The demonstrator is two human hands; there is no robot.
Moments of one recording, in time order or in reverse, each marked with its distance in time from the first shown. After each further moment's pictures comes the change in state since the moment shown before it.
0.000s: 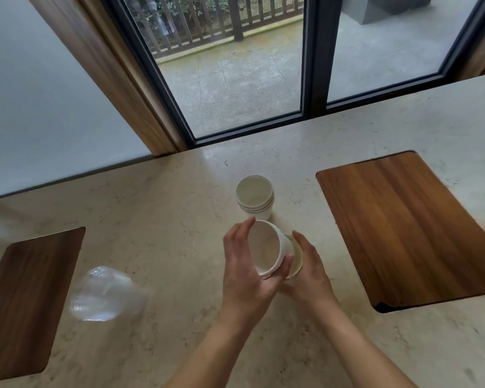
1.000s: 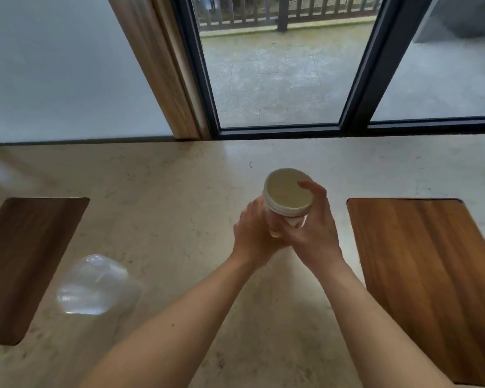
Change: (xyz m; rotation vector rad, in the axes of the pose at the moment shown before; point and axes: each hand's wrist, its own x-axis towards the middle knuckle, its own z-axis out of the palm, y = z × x) left_hand 0.121 -0.073 0.039 0.182 -0.149 -0.324; right_hand 0.122 -0.095 -0.006 -0.026 0.069 -0.236
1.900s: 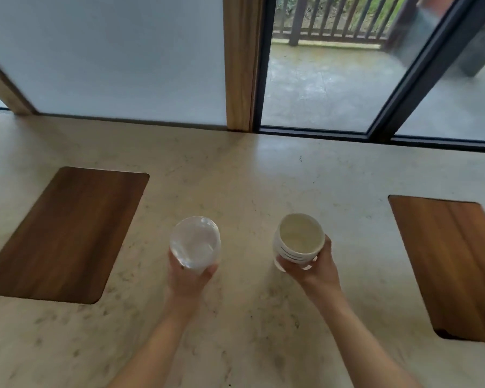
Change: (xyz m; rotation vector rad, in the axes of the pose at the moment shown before) left_hand -0.154 -0.245 -0.155 -0.417 0.346 -0.499; right_hand -0.139 -0.045 0.124 0.120 -0.089 0.296
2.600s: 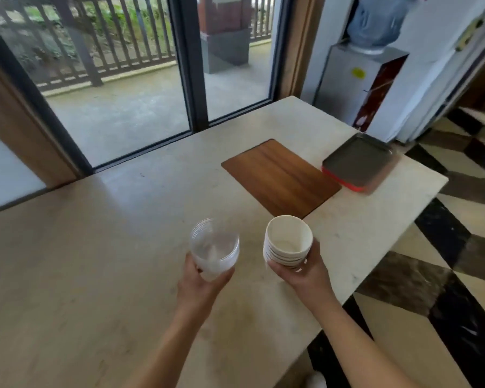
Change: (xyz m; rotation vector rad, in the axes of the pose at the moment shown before) left_hand -0.151 0.065 0.095 0.035 -0.828 0.486; right_hand -0.191 0.052 -0.132 0.116 0.718 0.076
